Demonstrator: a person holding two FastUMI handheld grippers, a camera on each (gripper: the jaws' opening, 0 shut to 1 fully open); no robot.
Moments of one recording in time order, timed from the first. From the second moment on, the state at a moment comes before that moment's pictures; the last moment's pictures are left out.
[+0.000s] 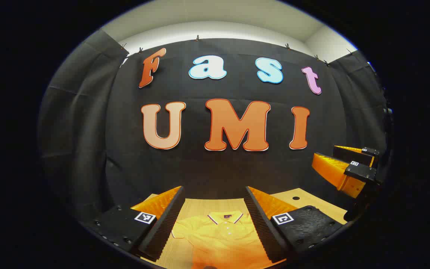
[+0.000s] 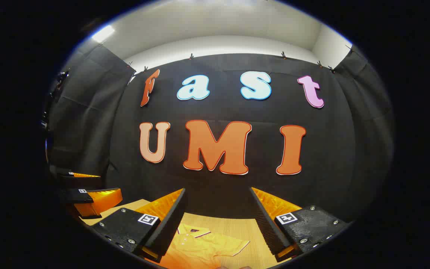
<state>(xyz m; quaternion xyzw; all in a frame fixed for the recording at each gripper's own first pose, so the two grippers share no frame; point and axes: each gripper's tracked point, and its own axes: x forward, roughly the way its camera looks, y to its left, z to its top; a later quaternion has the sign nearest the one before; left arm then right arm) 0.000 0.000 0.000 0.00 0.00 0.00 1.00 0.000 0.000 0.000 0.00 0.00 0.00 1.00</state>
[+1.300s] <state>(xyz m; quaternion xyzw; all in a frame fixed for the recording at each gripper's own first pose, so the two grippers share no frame) -0.045 0.038 -0.011 0.02 -0.02 -0.04 1.00 -0.010 -0.007 -0.066 -0.01 0.12 -0.08 0.99</state>
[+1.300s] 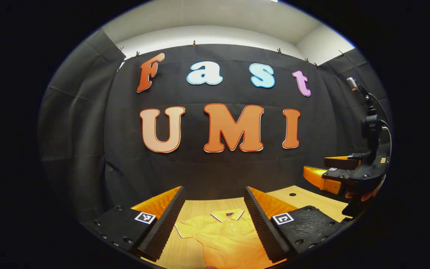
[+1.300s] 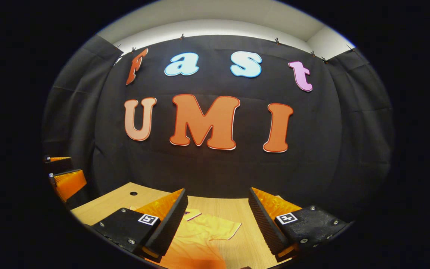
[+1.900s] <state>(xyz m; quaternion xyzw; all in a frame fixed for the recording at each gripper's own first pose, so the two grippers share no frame) -0.032 0.053 -0.006 0.04 -0.02 0.03 1.00 0.053 -0.054 -0.184 0.02 0.28 -0.06 0.96</state>
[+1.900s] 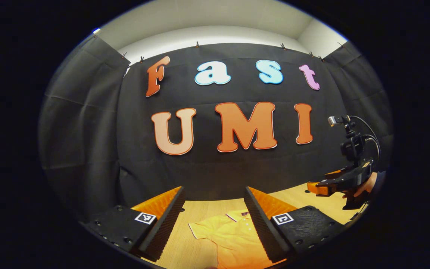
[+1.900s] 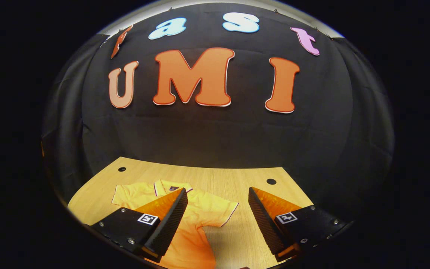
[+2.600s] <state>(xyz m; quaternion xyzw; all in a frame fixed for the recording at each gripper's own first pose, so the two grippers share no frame) -0.006 0.052 -0.049 0.05 0.06 0.09 0.99 0.110 -0.085 -0.319 0.07 0.47 -0.04 0.88</state>
